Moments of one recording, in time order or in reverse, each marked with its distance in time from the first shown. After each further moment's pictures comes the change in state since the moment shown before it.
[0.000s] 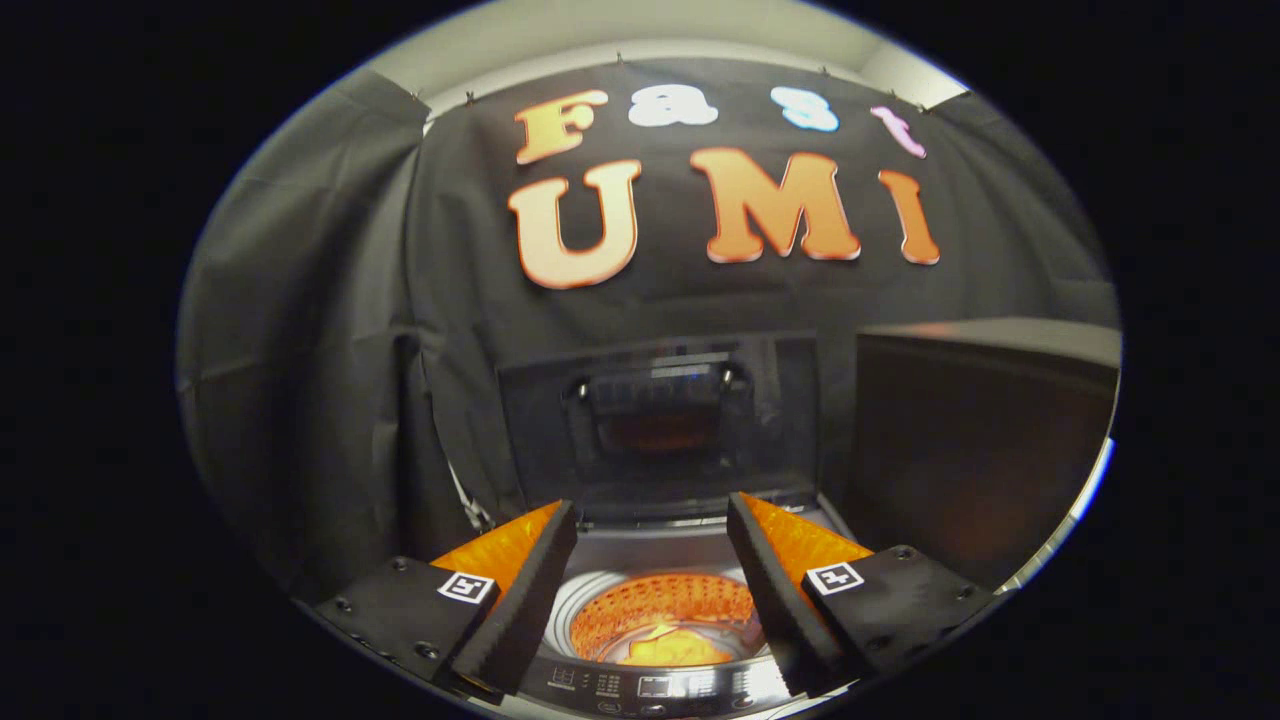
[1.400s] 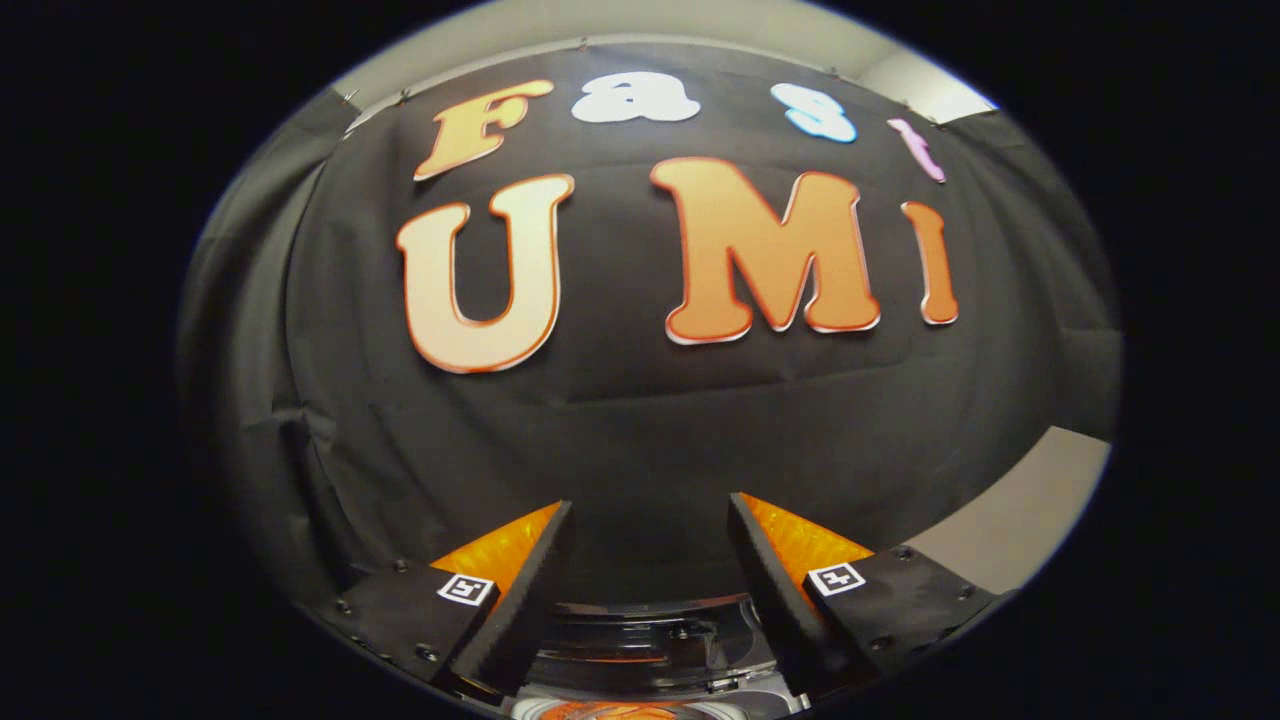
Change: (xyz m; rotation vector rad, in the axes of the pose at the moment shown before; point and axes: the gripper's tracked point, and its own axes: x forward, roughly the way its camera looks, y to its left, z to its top) arm 0.251 -0.055 0.137 -0.019 0.081 -0.107
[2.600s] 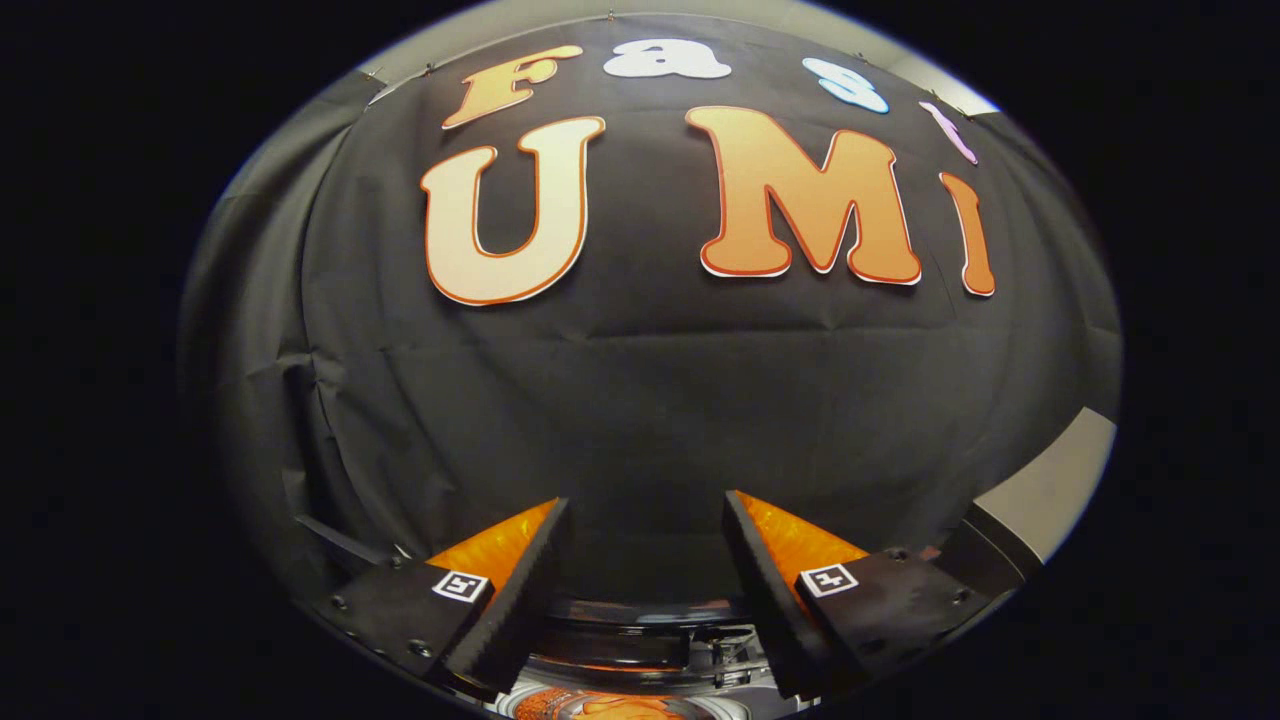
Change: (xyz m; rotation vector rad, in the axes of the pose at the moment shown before) arm 0.000 0.007 -0.049 -0.024 0.026 0.066
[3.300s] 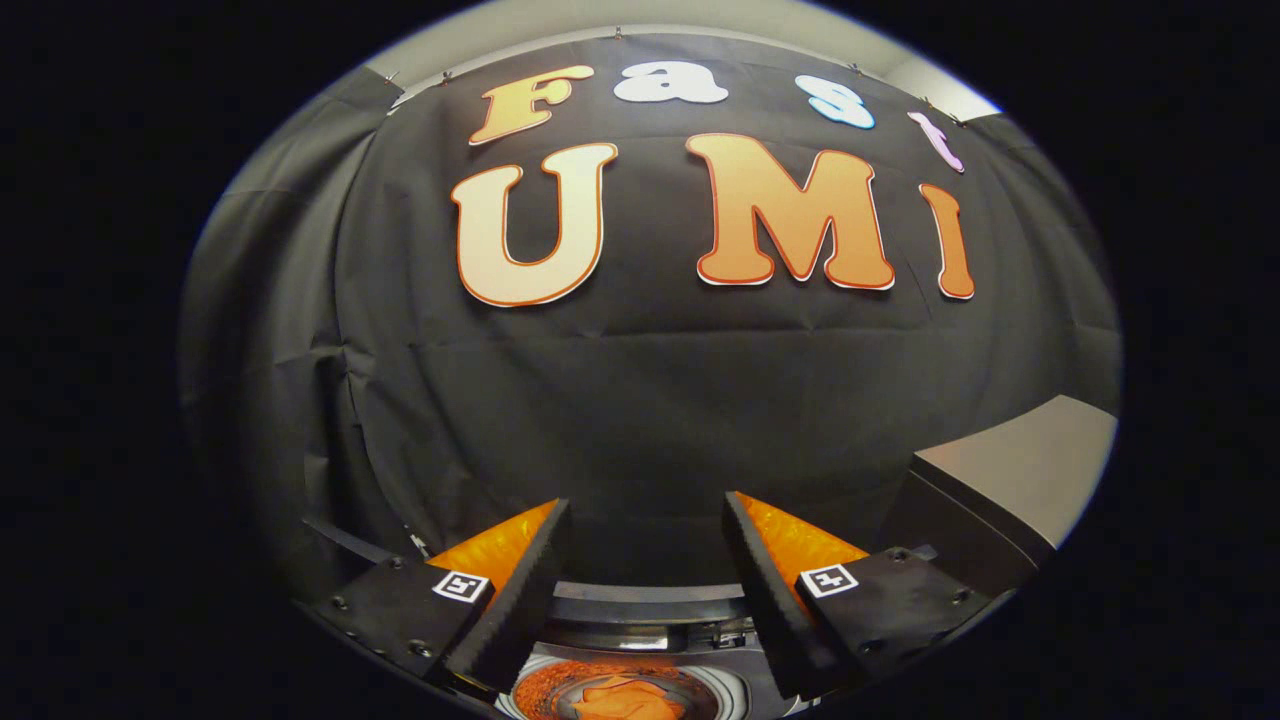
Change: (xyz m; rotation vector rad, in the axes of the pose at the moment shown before) arm -0.071 0.002 -0.026 -0.014 -0.032 0.003
